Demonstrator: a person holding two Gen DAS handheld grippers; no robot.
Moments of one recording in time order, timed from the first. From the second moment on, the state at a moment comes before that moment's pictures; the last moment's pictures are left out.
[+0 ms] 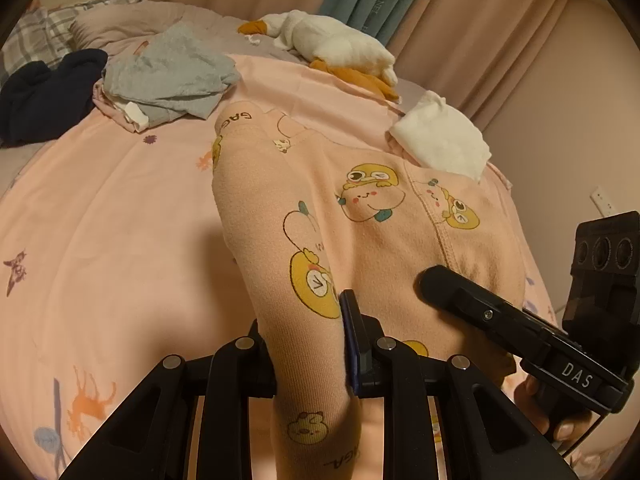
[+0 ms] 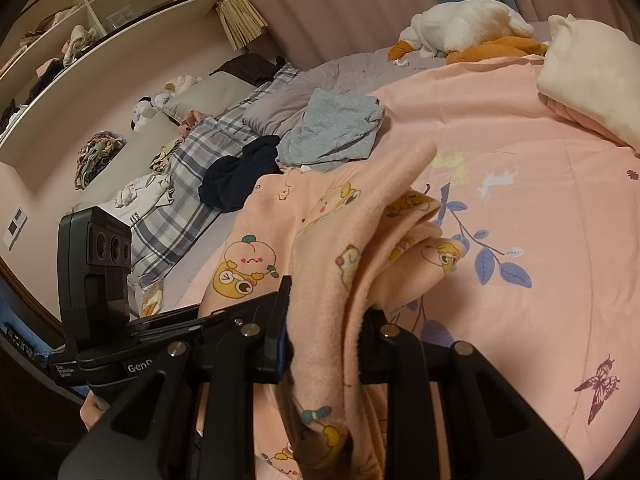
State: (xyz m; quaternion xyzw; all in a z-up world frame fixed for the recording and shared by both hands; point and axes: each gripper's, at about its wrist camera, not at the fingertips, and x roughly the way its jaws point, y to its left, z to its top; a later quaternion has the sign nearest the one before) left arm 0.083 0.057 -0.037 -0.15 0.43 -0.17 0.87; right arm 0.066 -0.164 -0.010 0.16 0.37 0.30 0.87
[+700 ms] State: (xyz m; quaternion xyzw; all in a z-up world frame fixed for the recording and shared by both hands) left arm 0.109 0.050 -0.059 -0.14 0.46 -0.16 0.86; right arm 0.099 -0.156 -0.032 0.17 0.39 0.29 0.86
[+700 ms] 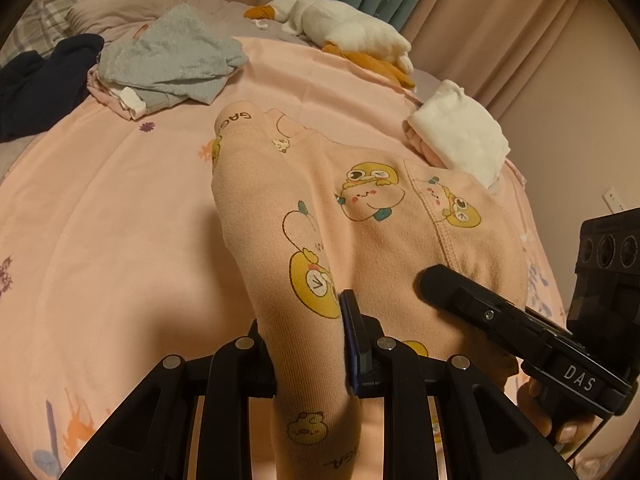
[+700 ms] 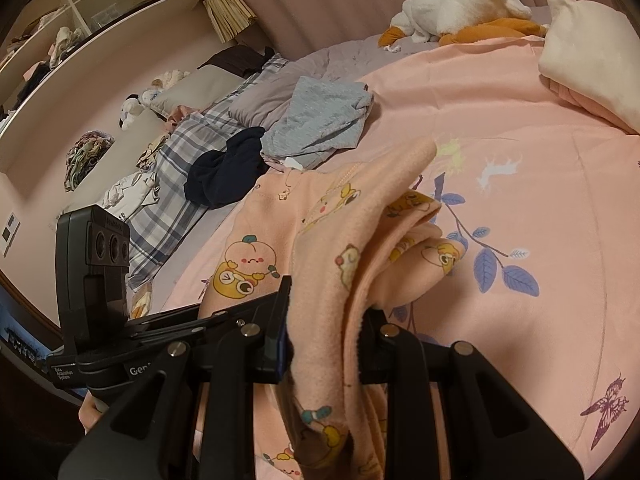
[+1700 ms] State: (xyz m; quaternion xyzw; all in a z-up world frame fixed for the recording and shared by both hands) left arm 0.144 0.042 -0.099 -0.14 0.50 -0.14 0.85; right arm 0.135 -0.155 -0.074 0.18 0.43 0.27 0.84
